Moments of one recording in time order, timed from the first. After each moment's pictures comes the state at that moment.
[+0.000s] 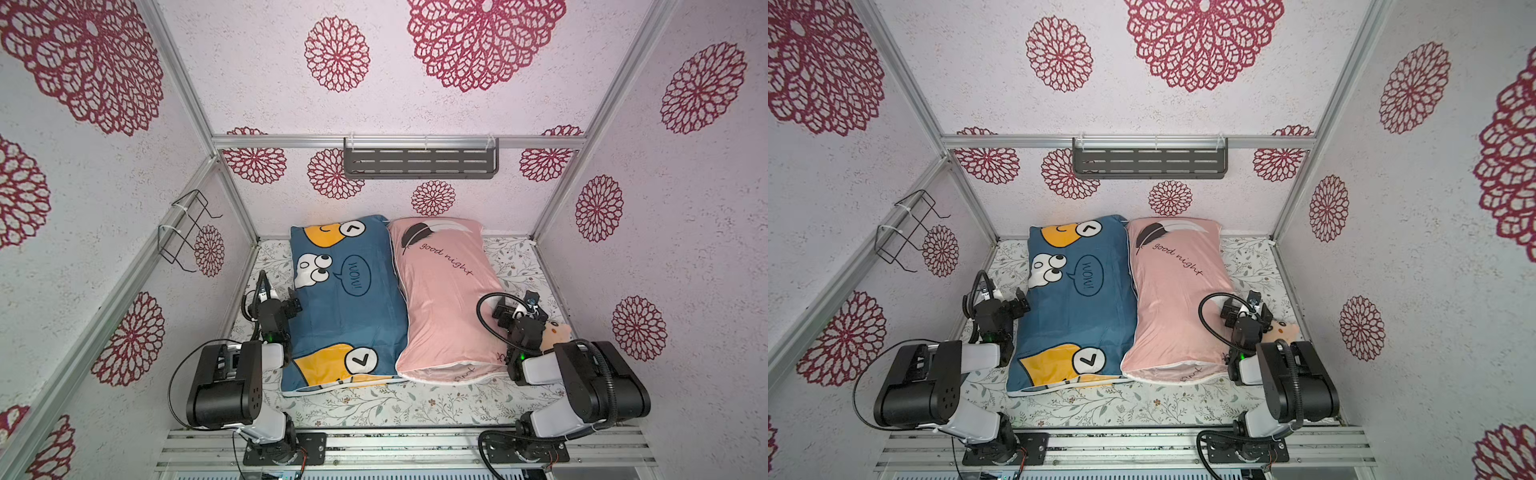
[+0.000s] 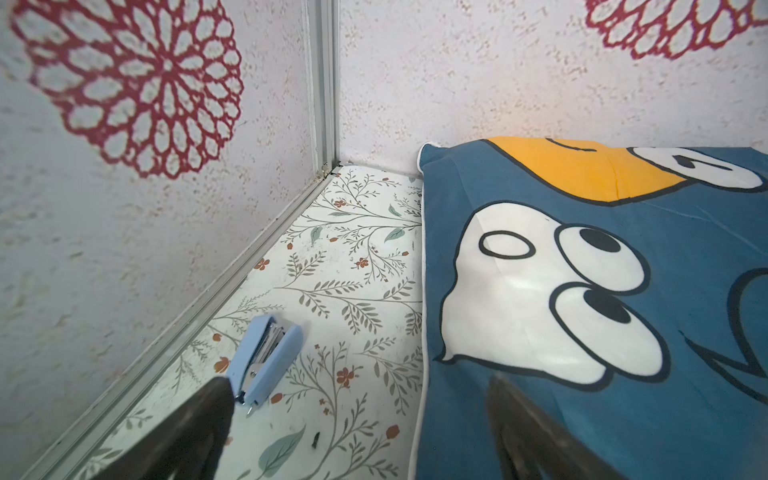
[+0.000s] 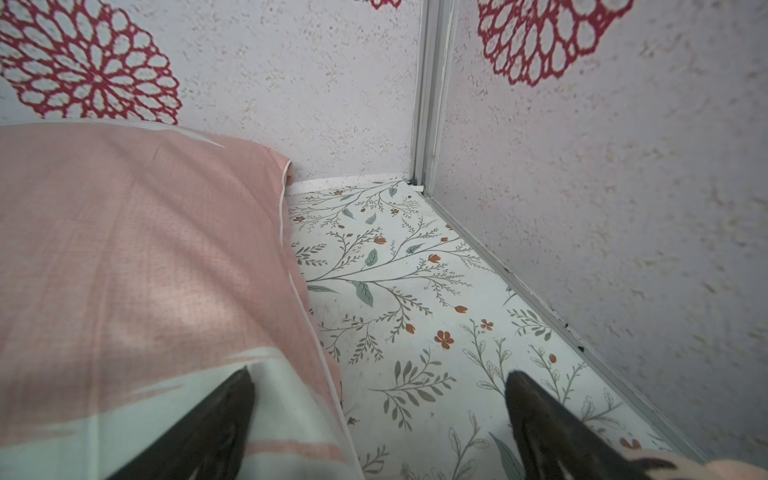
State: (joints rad) left arm 0.11 1.55 0.43 0.86 -0.29 -0.09; right arm 0.07 1.53 0.23 1.16 0.40 0.06
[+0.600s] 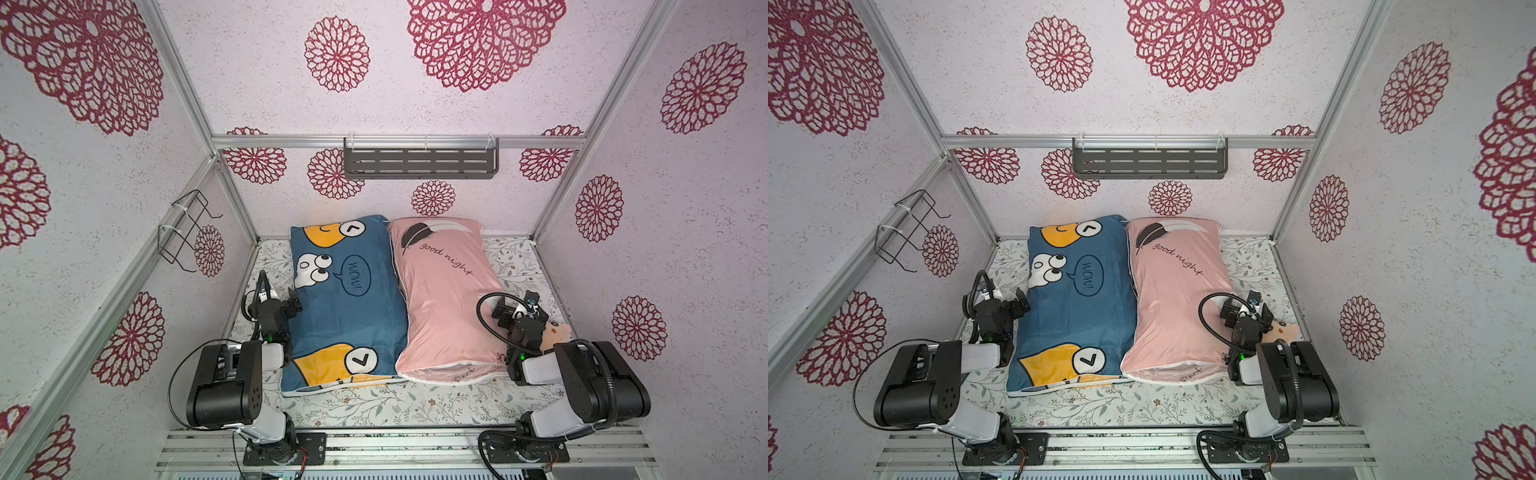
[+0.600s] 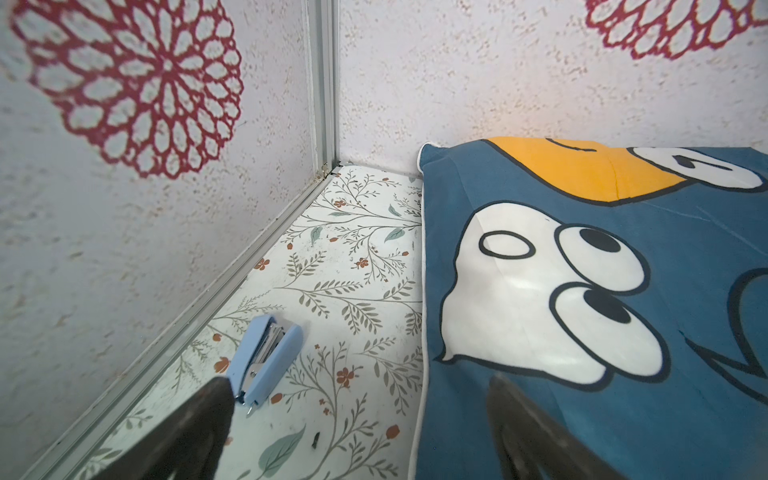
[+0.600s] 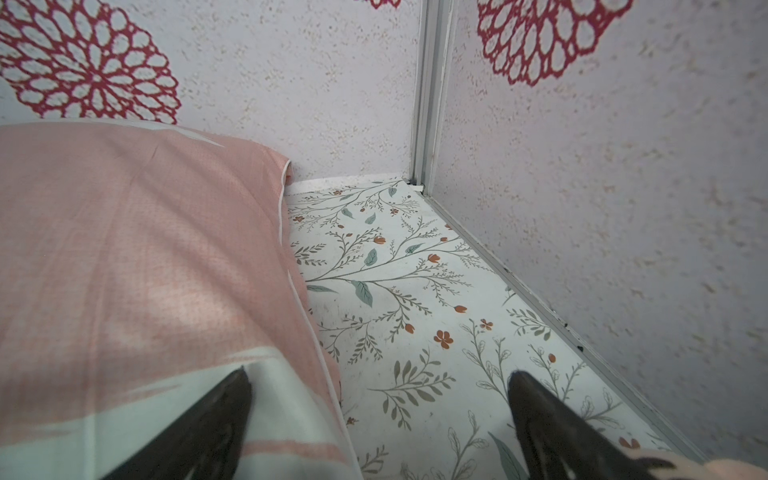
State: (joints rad) left arm 0.11 1.55 0.43 0.86 -0.29 -0.09; right arm 0.07 1.53 0.23 1.16 0.40 0.06
